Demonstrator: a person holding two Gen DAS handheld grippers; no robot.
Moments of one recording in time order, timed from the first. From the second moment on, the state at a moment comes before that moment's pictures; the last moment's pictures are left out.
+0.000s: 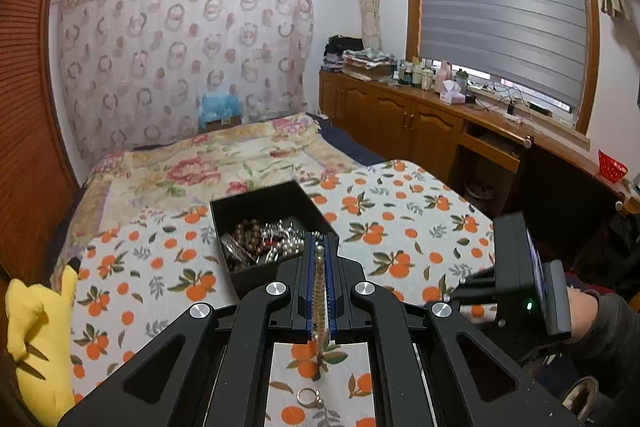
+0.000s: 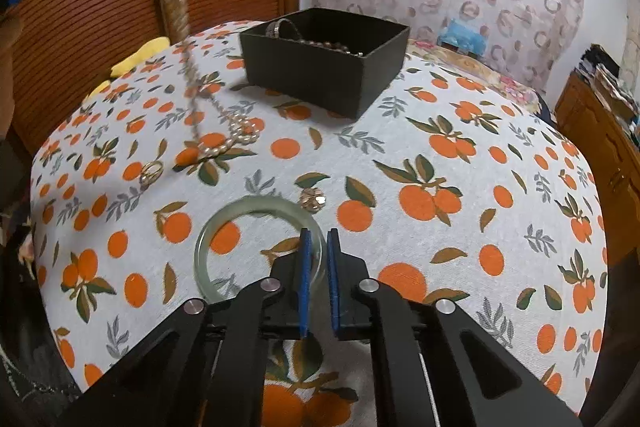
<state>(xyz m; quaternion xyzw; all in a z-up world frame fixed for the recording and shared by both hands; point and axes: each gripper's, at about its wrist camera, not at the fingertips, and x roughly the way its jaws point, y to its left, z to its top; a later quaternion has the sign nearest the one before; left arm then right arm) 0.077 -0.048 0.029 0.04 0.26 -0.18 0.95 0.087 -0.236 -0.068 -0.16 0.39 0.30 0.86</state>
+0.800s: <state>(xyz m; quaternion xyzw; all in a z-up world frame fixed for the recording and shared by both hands) 0.109 -0.029 0.100 0.04 0.20 -0.17 0.96 0.121 -0.235 0.007 -0.14 0.33 0.31 0.88</state>
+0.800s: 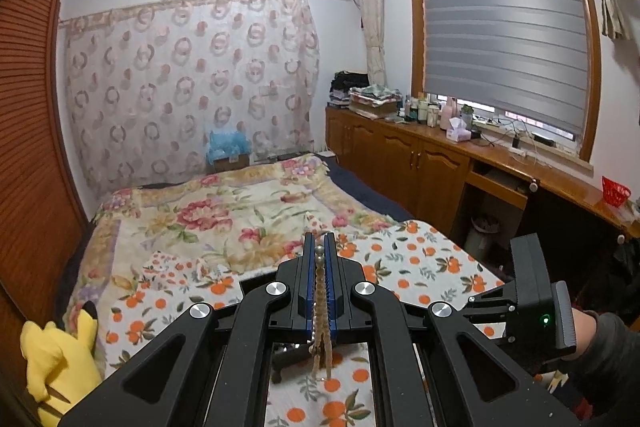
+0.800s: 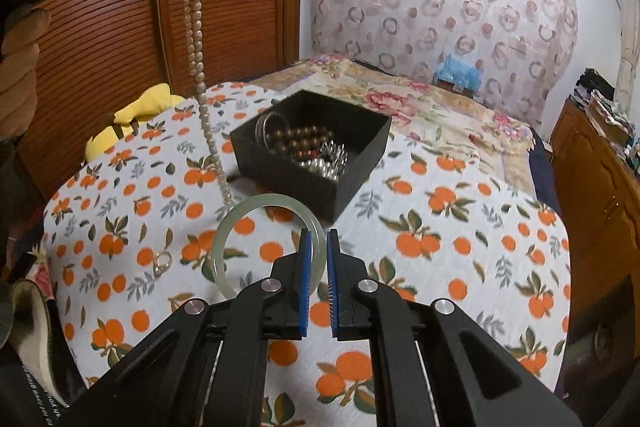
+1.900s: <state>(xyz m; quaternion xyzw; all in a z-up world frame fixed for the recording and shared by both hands) 0.222 -0.022 0.028 0.02 0.30 -0.14 0.94 0.230 -0.213 0.045 -0.13 0.30 0.32 0.89</state>
